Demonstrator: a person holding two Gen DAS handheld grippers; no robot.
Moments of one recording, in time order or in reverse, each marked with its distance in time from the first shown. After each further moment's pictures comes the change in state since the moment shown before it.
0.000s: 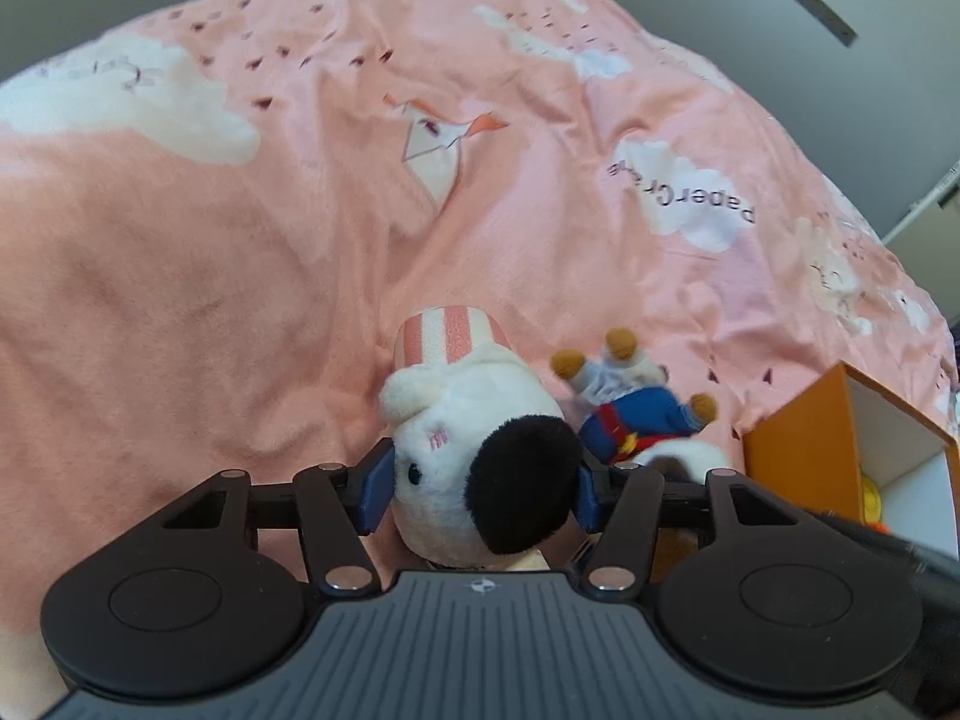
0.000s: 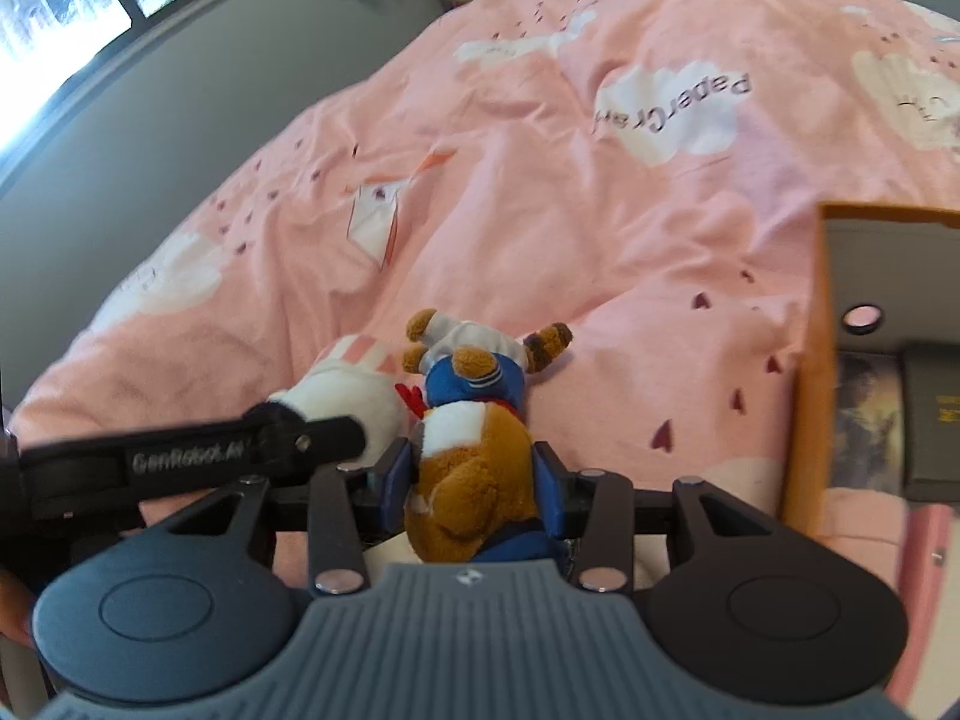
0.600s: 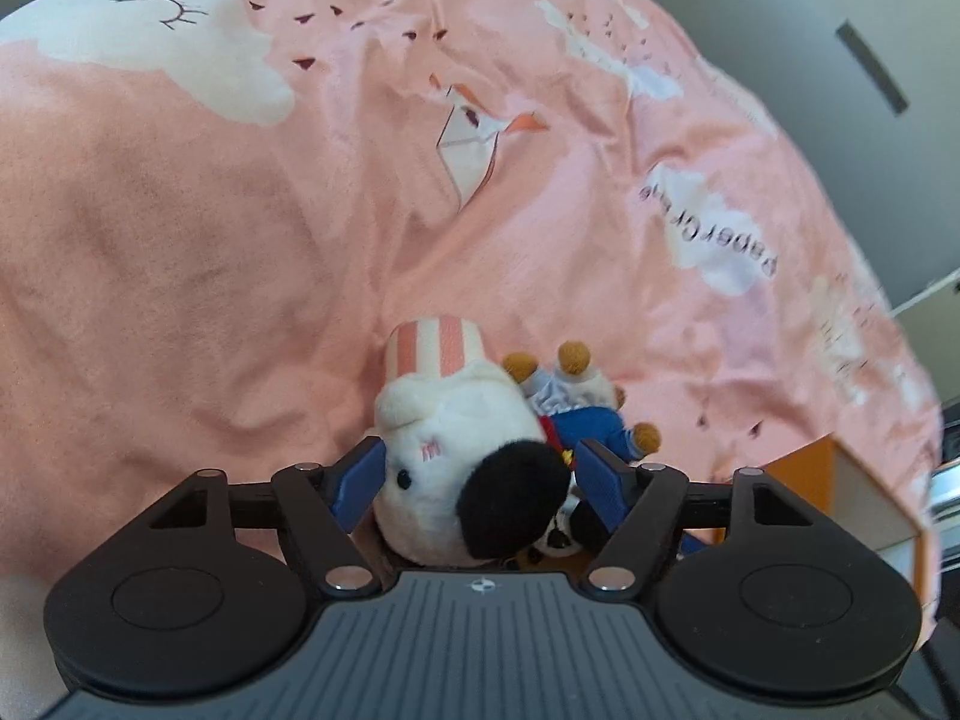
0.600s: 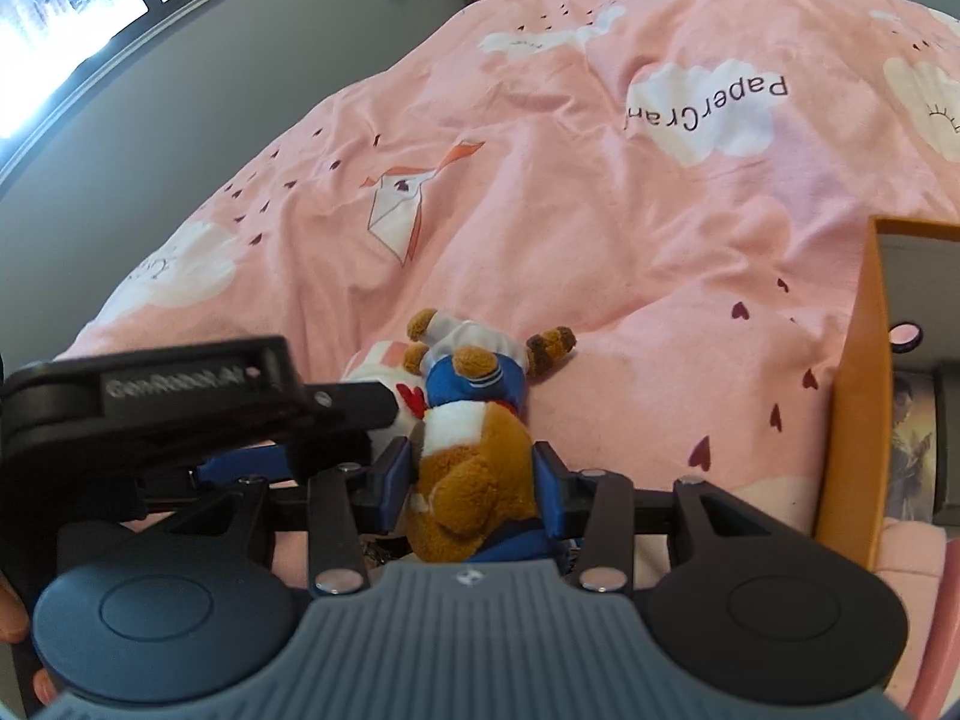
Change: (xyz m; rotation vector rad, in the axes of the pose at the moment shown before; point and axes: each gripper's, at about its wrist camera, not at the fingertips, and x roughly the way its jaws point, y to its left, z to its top) left arm 0.016 0.005 0.011 -0.194 0.051 0.004; right arm 0.022 0.011 0.003 -0.037 0.035 0.026
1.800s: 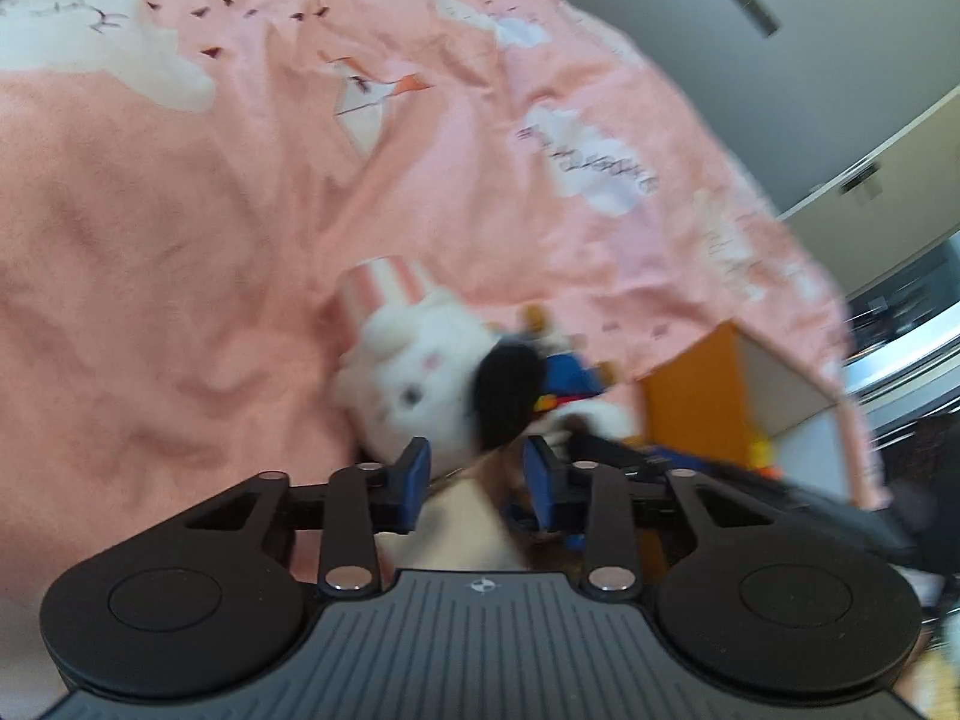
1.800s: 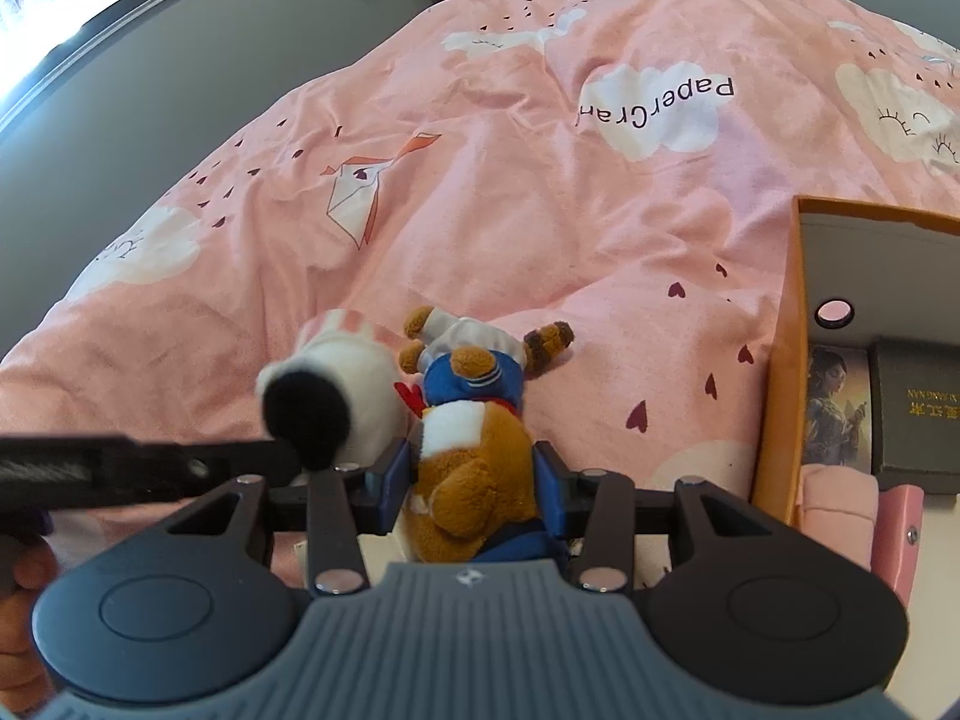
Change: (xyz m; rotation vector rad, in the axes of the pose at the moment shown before) left arm -0.026 0.017 -0.014 0.198 0.066 -0.193; right arm -0.020 -0.002 -0.011 -0.011 -0.006 -0.103
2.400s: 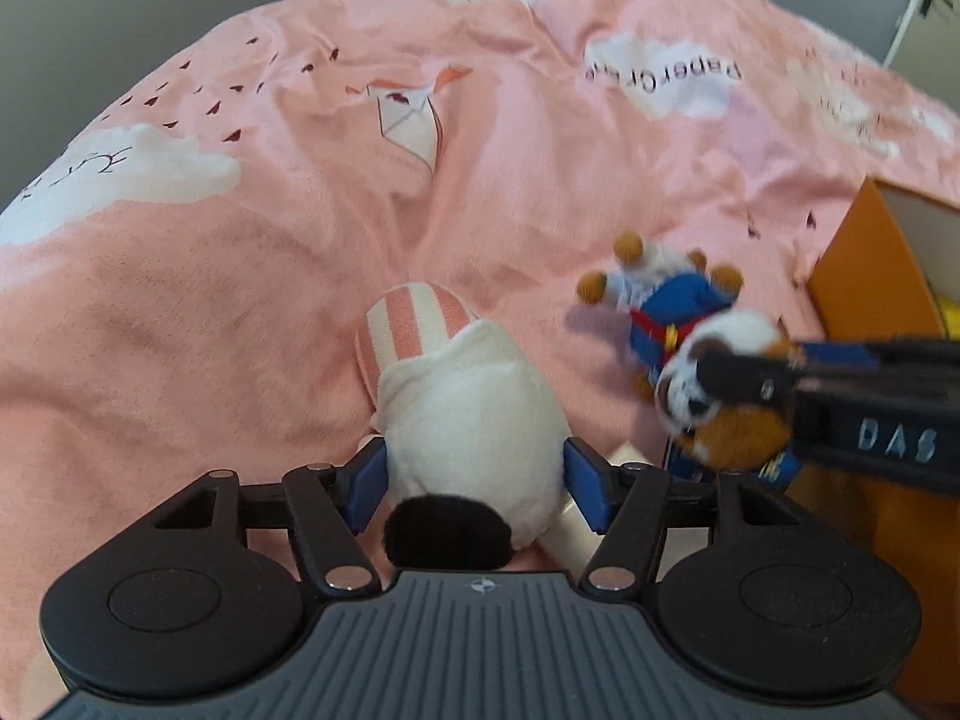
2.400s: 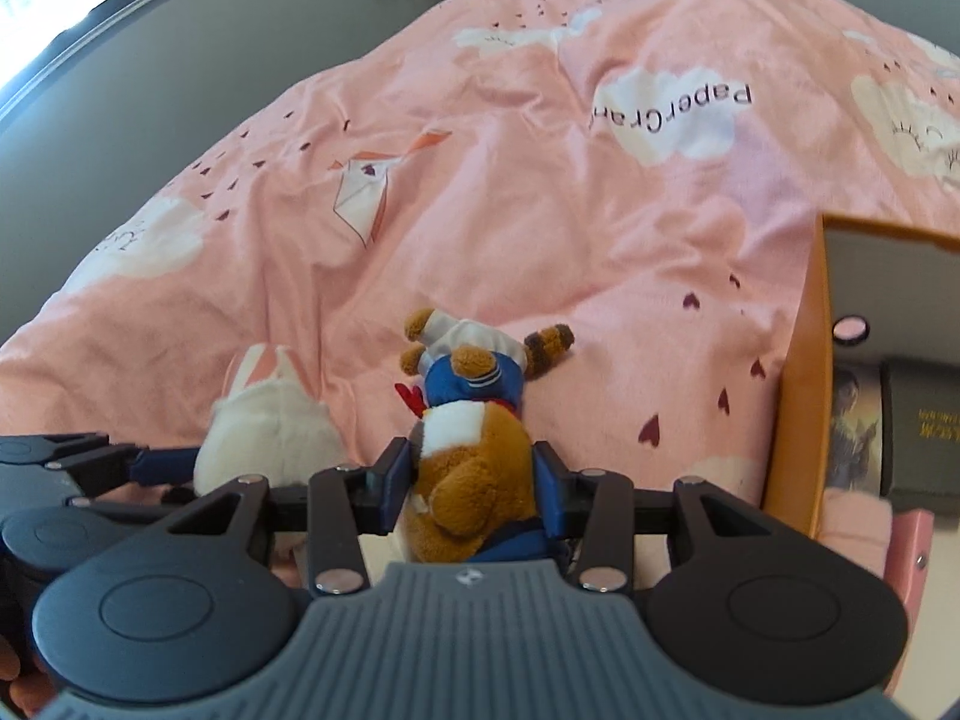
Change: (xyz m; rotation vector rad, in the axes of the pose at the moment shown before) left arm 0.019 -0.031 -0.016 0.290 0.013 0.378; right arm 0.008 0.005 0.004 -0.026 0.012 -0.001
